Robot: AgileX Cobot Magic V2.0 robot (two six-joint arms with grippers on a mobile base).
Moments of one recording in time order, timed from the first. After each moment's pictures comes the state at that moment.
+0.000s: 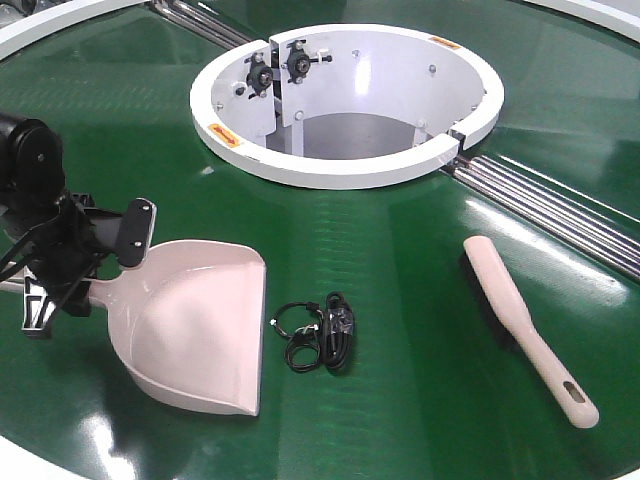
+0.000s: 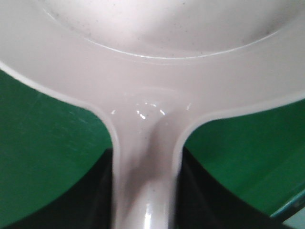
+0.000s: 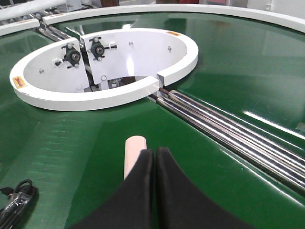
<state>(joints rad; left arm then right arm) -0.19 1.78 -1.32 0.11 1.08 1.33 0.00 0.46 -0.44 0.12 0.32 -0.07</state>
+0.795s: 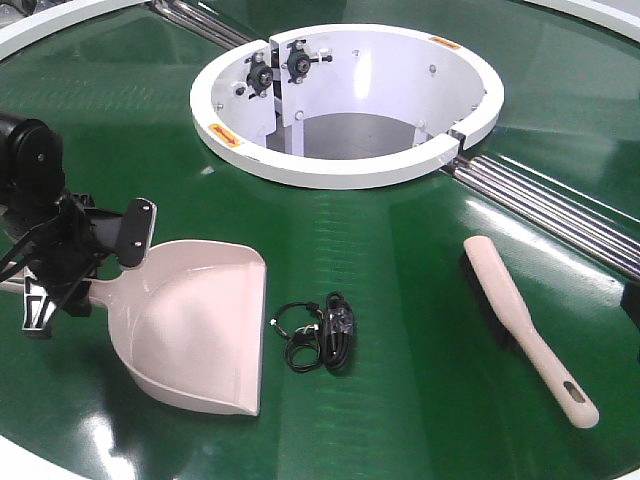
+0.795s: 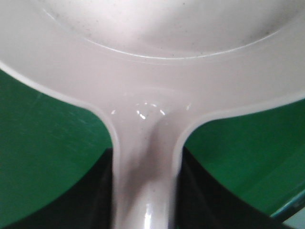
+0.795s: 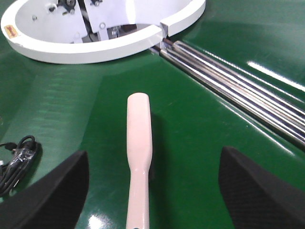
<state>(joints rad) -0.19 1.78 -1.32 0.11 1.08 1.33 0.00 0.61 -0.58 0.11 0.54 -0.07</state>
